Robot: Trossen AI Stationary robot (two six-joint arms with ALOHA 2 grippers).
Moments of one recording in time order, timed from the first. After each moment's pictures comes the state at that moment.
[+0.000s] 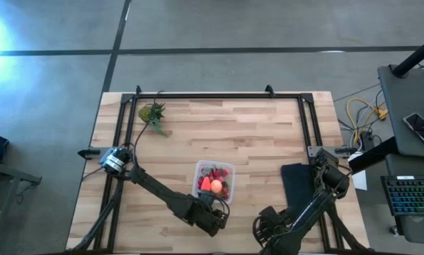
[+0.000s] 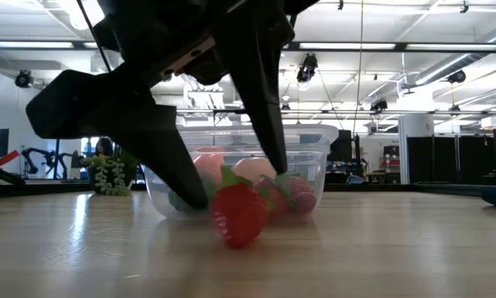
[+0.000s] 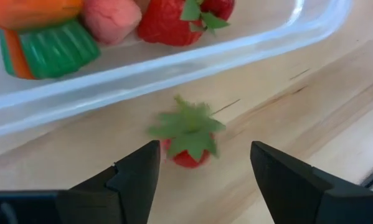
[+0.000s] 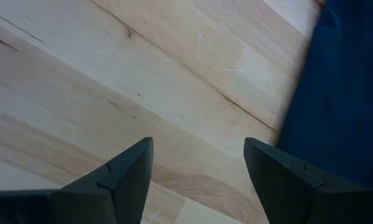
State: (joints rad) left arm -0.54 2.10 1.59 -0.61 -0.27 -1.69; right arm 0.89 2.19 1.73 -1.48 0.21 1.93
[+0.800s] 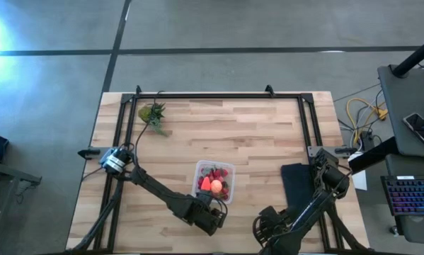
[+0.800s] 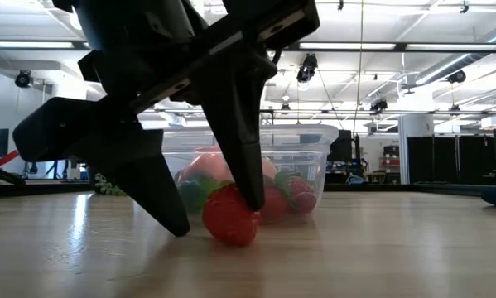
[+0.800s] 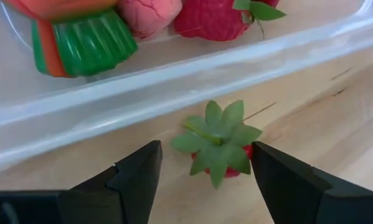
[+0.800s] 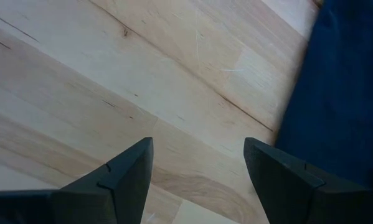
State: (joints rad) left arm -0.53 2.11 1.54 -0.59 -0.26 -1.70; right arm 0.89 2.19 1.72 -1.48 0.21 1.93
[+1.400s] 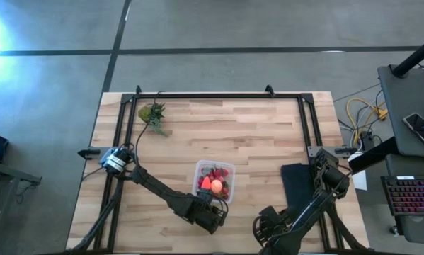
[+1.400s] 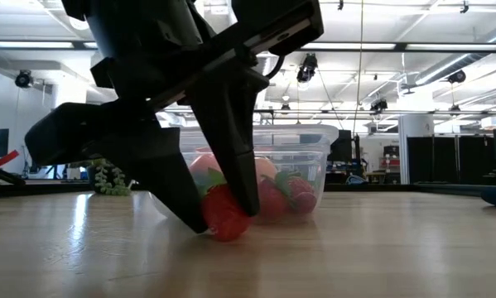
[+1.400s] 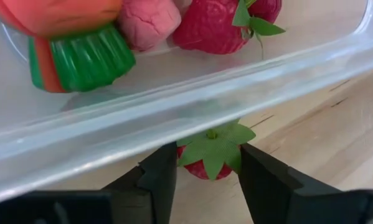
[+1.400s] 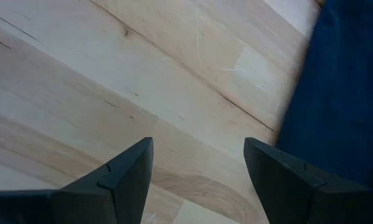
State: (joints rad) left arm -0.53 2.11 1.53 -0.58 -0.27 -1.69; right arm 0.89 2.19 1.72 -1.47 0.21 1.93
